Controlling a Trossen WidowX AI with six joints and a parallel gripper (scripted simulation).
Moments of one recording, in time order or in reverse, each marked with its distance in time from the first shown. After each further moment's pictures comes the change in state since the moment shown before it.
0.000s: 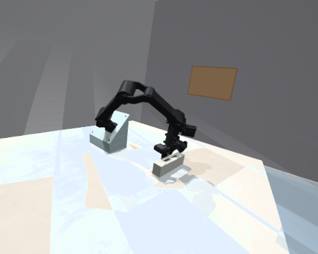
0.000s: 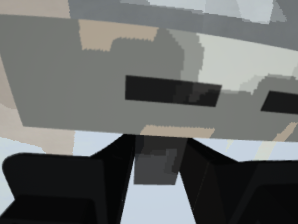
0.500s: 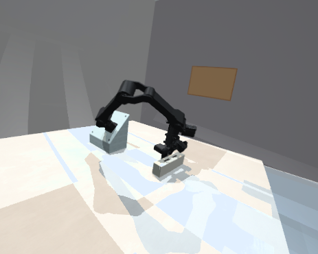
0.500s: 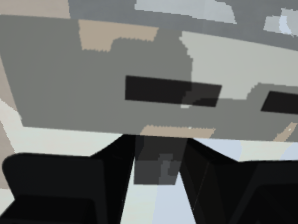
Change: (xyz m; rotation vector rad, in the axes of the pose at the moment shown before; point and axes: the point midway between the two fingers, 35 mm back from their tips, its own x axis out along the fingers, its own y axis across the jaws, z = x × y) arm 0.000 0.000 0.000 0.000 0.000 0.000
